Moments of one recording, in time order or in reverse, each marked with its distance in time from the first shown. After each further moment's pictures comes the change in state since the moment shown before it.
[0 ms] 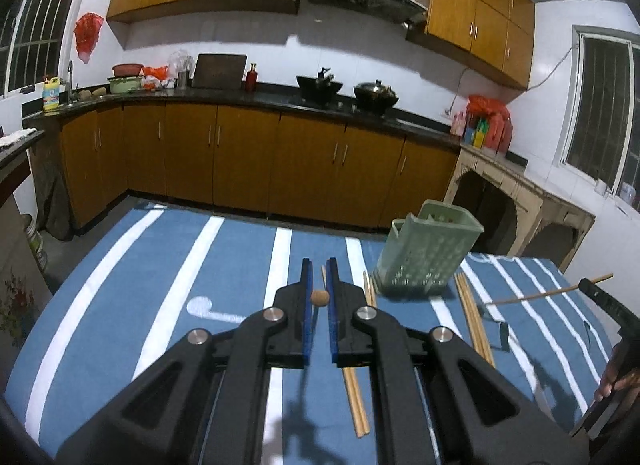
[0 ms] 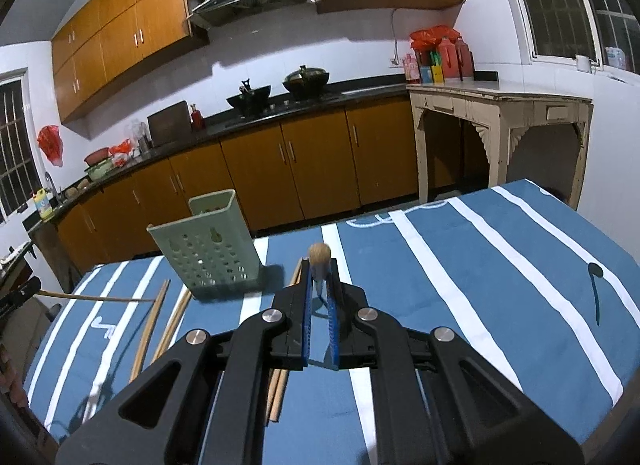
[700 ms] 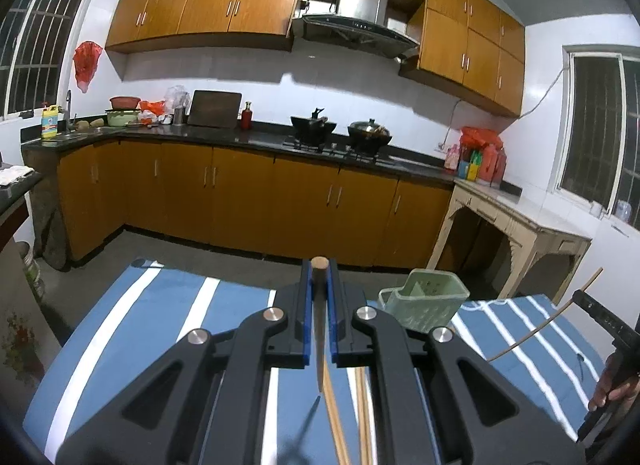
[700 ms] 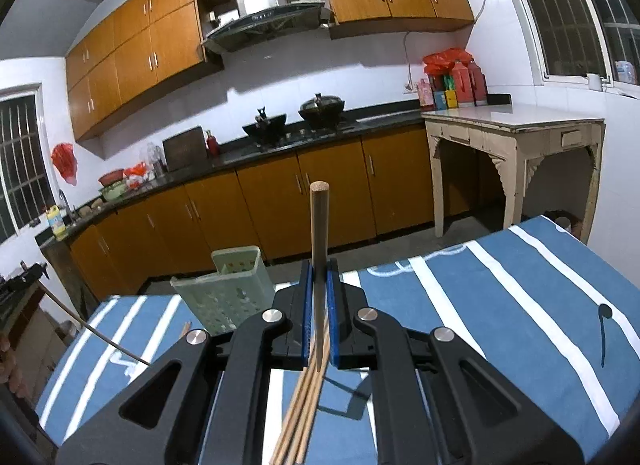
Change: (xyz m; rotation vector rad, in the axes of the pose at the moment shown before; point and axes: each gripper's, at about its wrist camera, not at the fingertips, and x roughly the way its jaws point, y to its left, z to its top) left arm -0.017 -0.012 0.065 0.012 -0.129 -0.019; right arm -0.006 0.014 0.051 0.003 -0.093 0.064
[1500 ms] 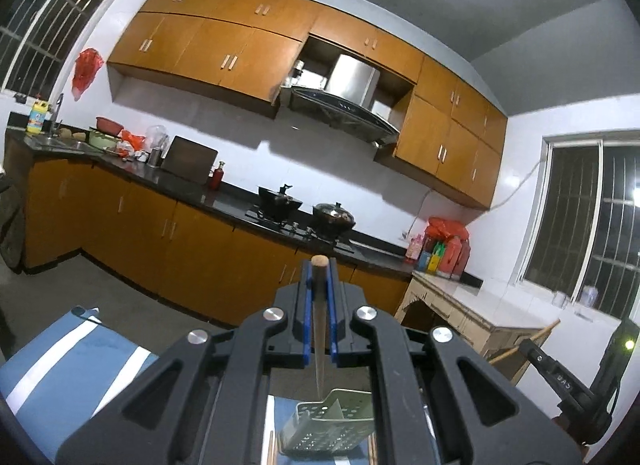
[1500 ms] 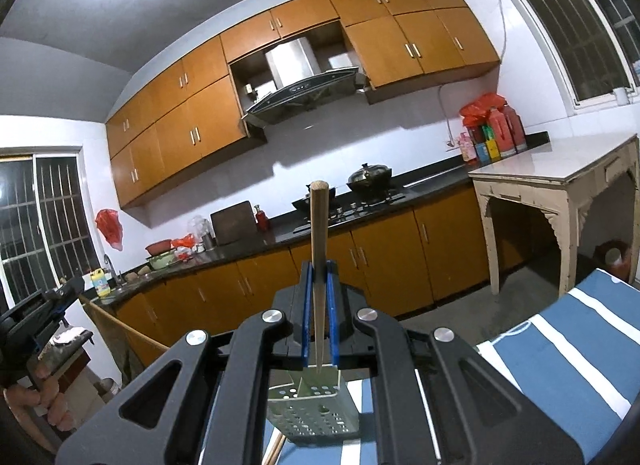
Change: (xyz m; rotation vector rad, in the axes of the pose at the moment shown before) left arm 0.007 -0.047 0.083 -0.149 -0.260 -0.136; right arm 0.017 0.036 0.061 0.038 -0.218 0.177
